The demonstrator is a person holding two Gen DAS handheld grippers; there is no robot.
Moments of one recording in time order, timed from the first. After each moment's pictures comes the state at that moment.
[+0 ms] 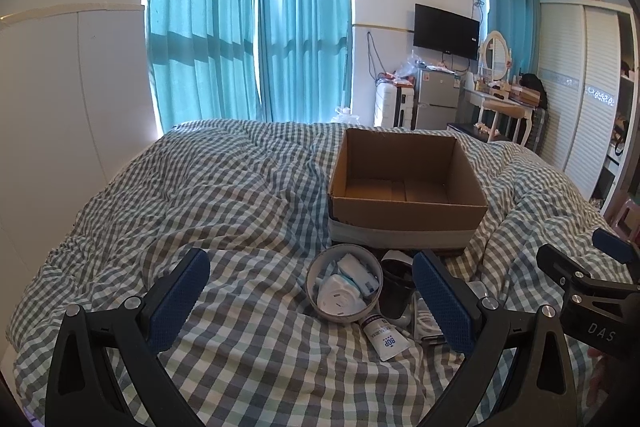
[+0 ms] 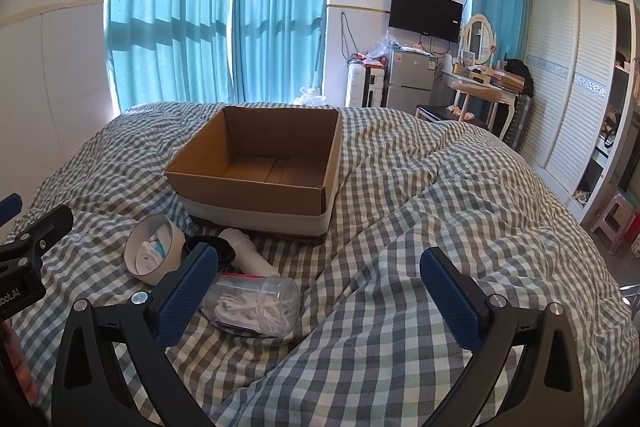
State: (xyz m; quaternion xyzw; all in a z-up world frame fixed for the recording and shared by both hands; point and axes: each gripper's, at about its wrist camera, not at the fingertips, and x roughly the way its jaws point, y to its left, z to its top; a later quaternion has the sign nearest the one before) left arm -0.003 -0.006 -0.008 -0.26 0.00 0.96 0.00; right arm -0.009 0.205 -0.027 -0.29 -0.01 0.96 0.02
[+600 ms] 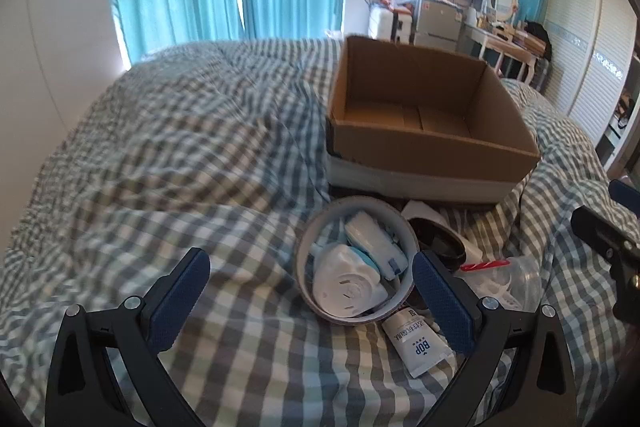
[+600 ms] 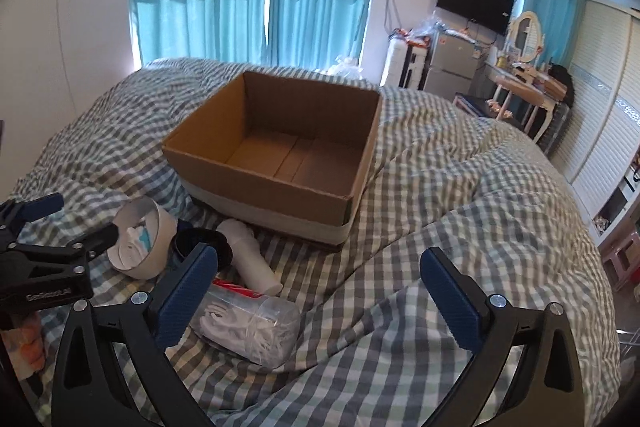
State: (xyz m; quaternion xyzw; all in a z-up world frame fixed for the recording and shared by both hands) left arm -0.097 -0.007 -0.076 -0.41 0.00 0.91 0.03; right arm -0.089 0.202 -0.055 -0.37 -0.06 0.93 -0.04
